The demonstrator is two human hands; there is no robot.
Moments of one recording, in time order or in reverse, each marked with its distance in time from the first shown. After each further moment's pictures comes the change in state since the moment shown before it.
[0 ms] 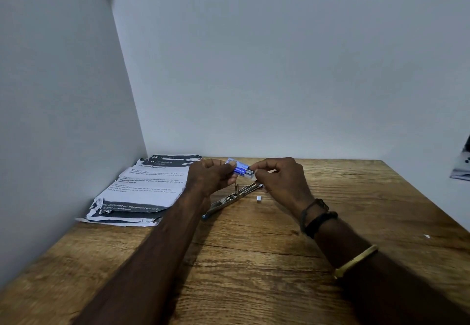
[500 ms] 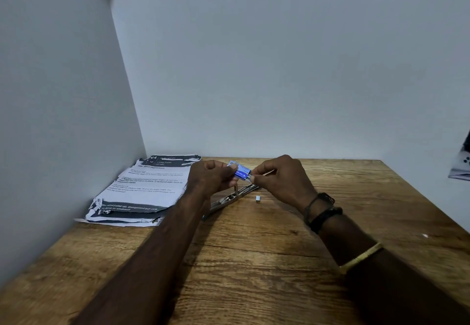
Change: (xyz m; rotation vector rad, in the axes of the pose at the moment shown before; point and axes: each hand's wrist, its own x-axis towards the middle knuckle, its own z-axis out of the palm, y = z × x) left_hand -0.006 0.000 0.002 0.083 -0.002 0.031; right_hand 0.006 -0.004 -0.015 -0.260 -0.145 -0.050
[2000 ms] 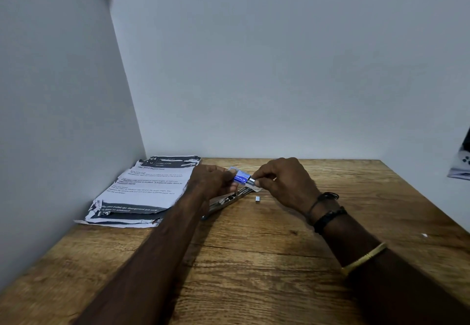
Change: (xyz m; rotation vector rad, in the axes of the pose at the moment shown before) left_hand 0.002 0.000 -0.001 0.082 -0.040 -0.096; right_hand -0.003 0.002 -0.009 -0.182 -0.058 -0.185
